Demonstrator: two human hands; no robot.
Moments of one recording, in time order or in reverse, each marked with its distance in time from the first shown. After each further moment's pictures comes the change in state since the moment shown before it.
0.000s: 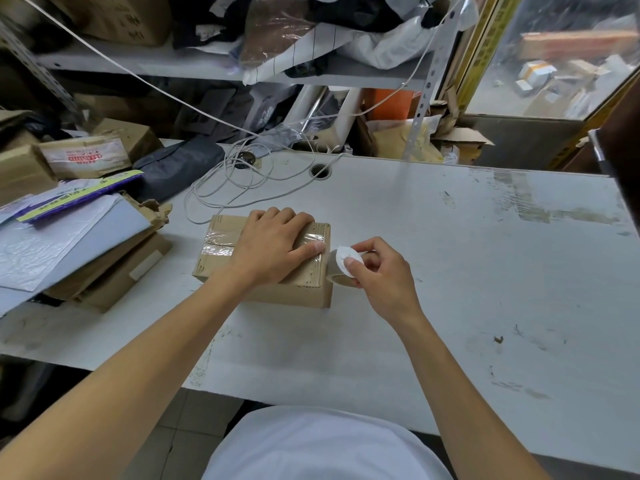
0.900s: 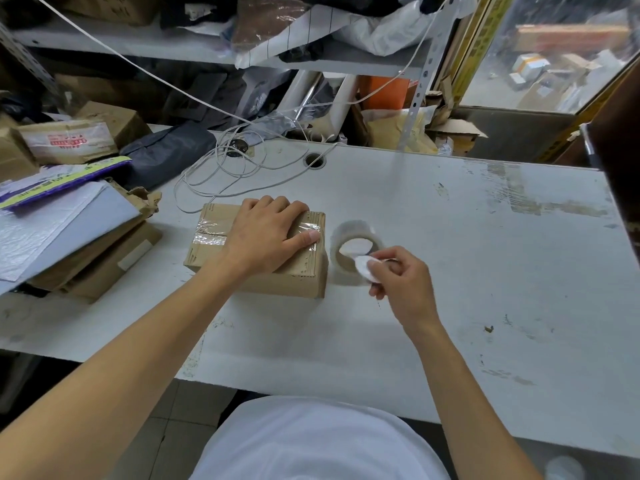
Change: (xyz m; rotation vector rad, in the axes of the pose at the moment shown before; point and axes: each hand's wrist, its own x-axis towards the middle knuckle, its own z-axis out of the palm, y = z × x) left_hand 0.000 -0.002 0.002 -0.004 0.013 0.002; right_hand -0.017 0.017 -0.023 0.116 0.107 0.099
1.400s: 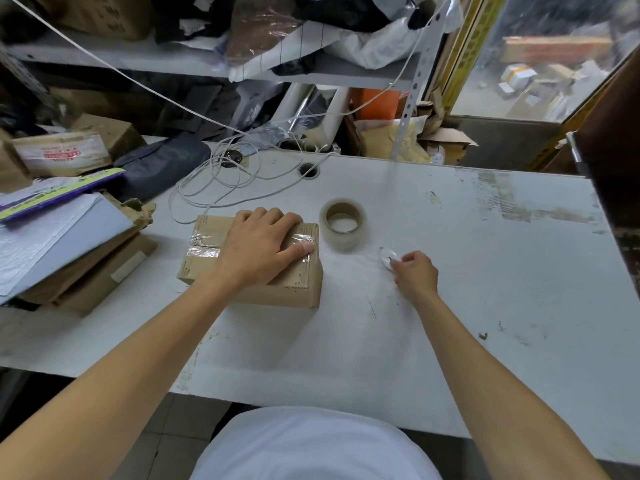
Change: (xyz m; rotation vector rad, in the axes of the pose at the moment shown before) left_hand 0.000 -0.001 0.001 -0.004 0.017 0.001; right_hand 0.100 0.063 -0.028 -0.436 0.196 0.333
